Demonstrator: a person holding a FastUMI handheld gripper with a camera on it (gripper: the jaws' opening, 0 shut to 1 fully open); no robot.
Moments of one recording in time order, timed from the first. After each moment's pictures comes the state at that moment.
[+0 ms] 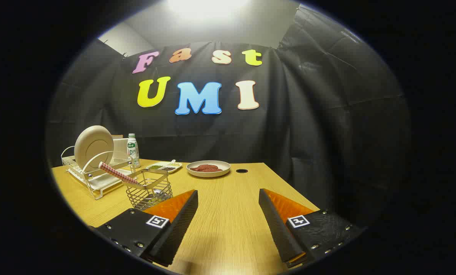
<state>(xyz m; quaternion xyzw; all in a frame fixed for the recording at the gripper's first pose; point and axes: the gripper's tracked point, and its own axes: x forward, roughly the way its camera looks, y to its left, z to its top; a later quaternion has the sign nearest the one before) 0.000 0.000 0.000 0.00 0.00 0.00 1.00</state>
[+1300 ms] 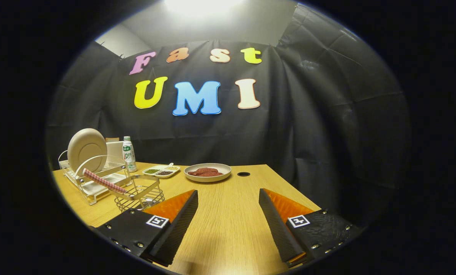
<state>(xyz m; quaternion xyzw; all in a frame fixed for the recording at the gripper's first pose) 0.056 0.001 0.010 0.01 -0.01 0.00 1.00</state>
